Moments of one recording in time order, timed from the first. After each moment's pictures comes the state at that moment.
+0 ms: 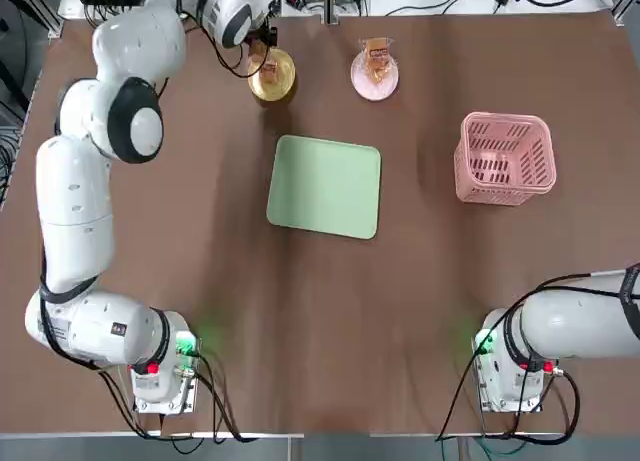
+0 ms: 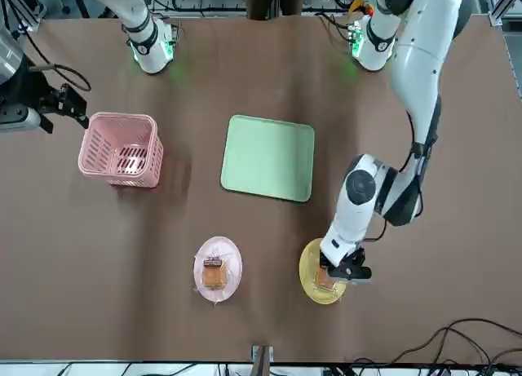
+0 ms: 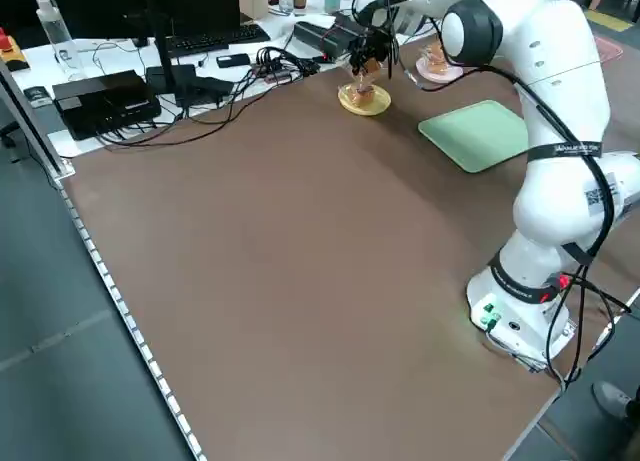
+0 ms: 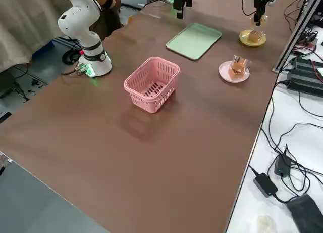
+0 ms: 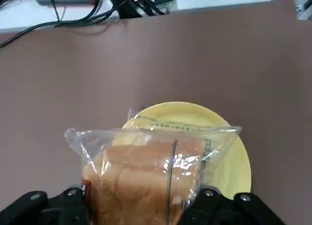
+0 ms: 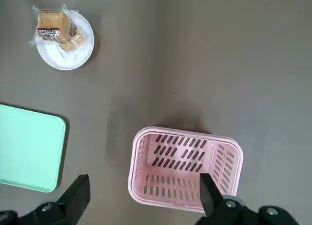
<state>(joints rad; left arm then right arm) -0.21 0.84 -0.24 -1.31 0.50 2.40 -0.59 0.07 -0.07 0.01 -1.64 0.02 1.61 0.00</state>
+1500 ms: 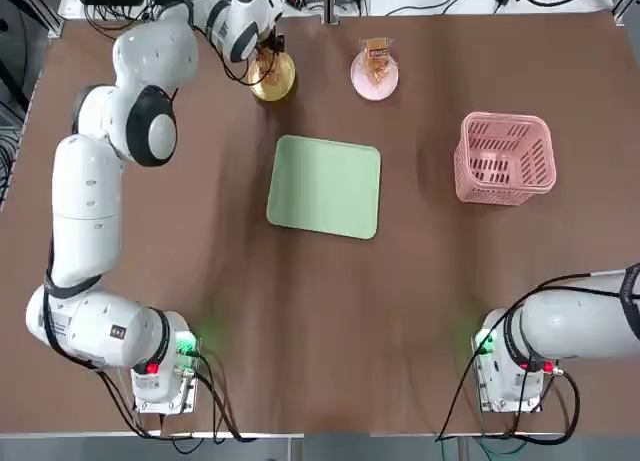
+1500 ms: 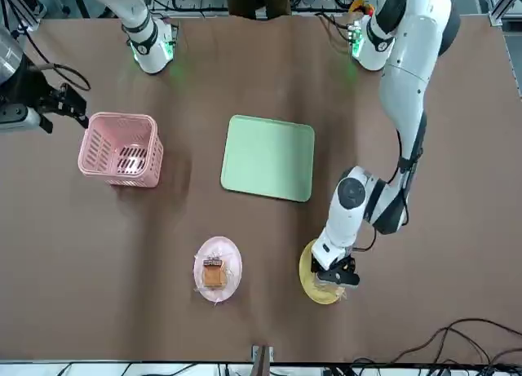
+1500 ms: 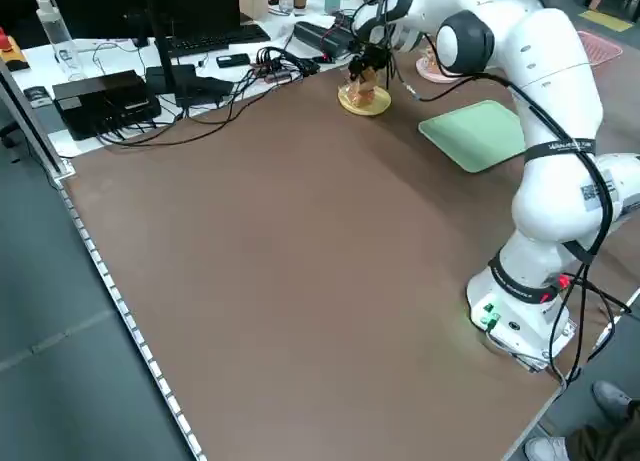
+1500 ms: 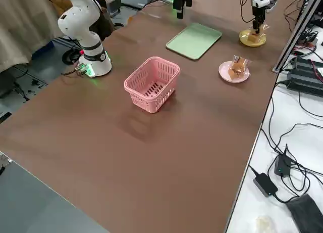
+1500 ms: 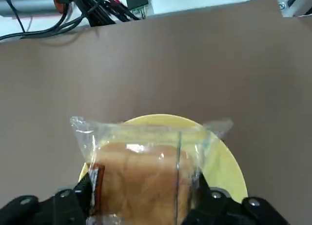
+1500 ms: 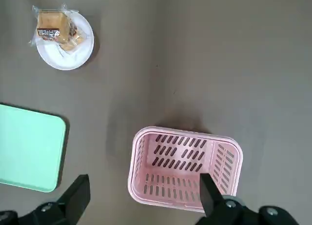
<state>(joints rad) -0.24 0.92 -0.20 -1.27 0.50 2.52 -0.55 0.07 -0.07 0.01 -1.64 0.02 1.61 0.00</state>
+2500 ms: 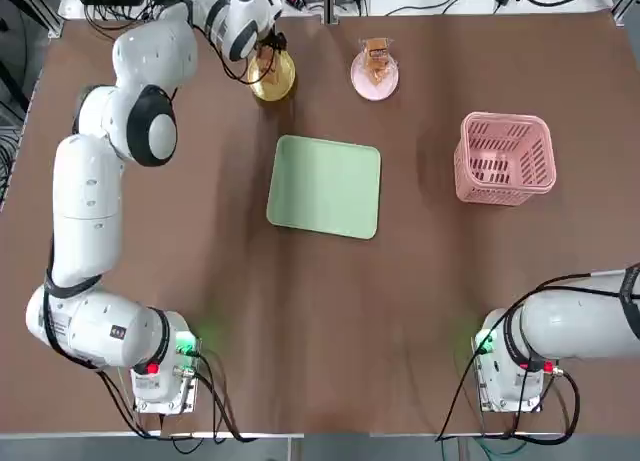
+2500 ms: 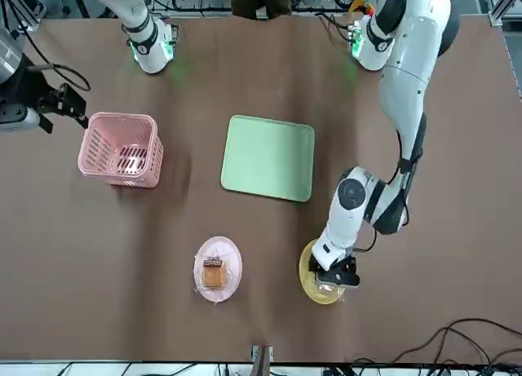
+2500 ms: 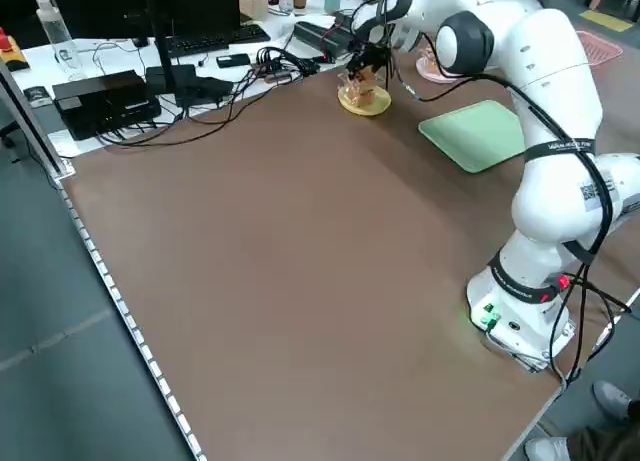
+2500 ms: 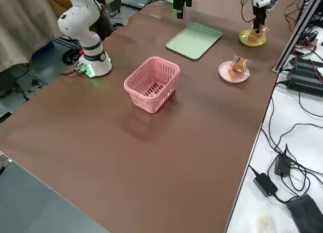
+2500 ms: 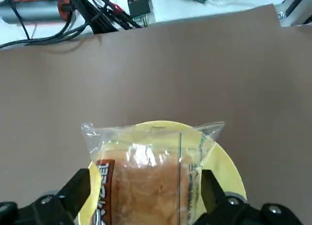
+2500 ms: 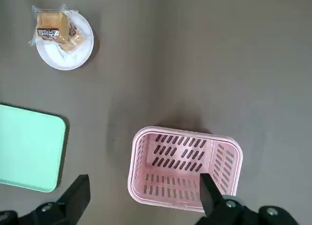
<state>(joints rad) -0.24 0.92 -0.20 -1.25 0.50 2.52 -0.55 0.07 -0.07 0.01 -1.64 0.02 1.61 0.00</state>
